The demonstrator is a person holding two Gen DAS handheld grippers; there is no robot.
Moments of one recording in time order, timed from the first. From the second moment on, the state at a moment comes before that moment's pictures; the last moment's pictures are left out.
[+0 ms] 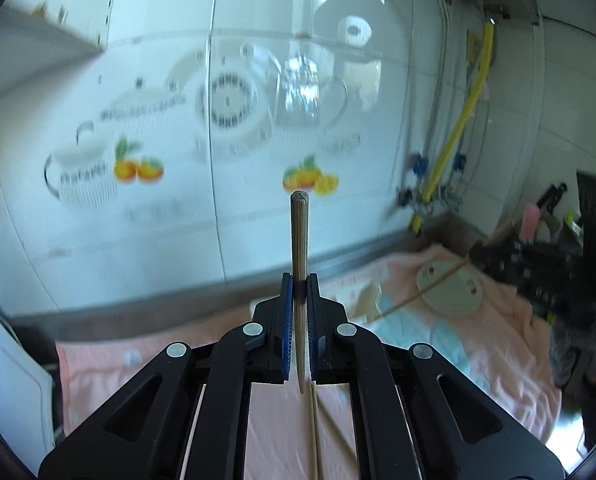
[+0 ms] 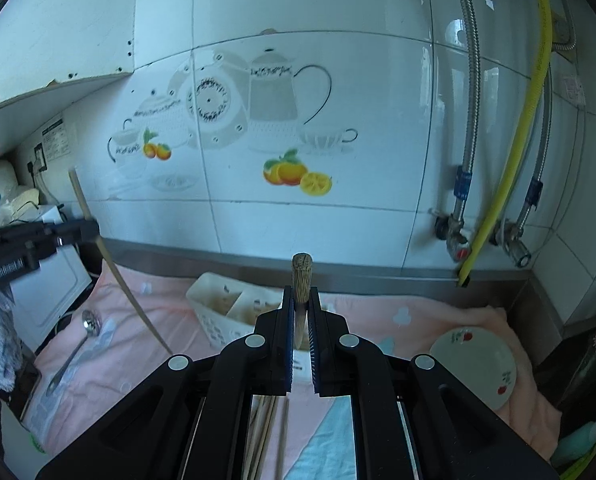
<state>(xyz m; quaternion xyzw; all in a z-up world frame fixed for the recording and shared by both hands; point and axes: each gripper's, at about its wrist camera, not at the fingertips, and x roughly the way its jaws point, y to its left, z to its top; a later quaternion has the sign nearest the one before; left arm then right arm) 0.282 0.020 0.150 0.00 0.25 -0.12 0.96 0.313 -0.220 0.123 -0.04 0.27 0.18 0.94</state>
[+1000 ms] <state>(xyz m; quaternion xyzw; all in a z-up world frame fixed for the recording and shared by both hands) 0.365 0.038 0.095 -0.04 0.28 -0.07 0.96 0.372 -0.209 0.070 -0.02 0.33 0.18 0.93</state>
